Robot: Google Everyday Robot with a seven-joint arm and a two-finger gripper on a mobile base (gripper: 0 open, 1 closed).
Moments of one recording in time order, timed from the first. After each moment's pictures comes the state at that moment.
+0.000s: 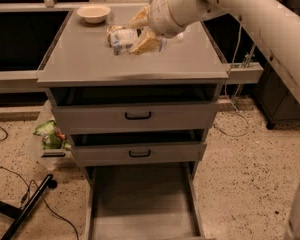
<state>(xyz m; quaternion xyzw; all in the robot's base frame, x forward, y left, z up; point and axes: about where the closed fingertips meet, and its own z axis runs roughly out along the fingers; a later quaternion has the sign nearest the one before) 0.699 0.027 0.956 -0.72 0.51 0.03 0.46</state>
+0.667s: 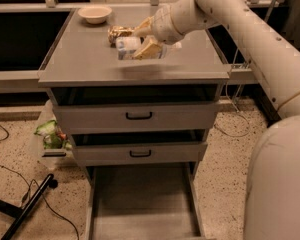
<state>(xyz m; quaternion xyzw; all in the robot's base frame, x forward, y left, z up) 0.745 0.022 0.913 -0.71 0.53 0.08 0.46</state>
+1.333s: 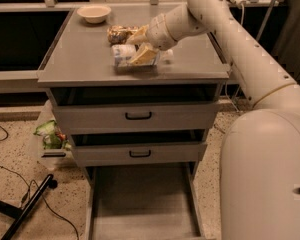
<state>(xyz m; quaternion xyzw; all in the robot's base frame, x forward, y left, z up) 0.760 0.040 0.879 -0.72 0.51 0.14 0.45</state>
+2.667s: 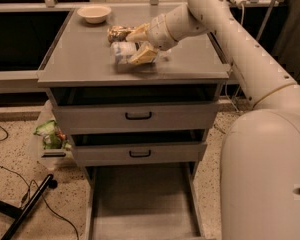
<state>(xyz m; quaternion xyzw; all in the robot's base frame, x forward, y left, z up) 0.761 0.040 0.879 -0.72 0.51 0.14 0.45</state>
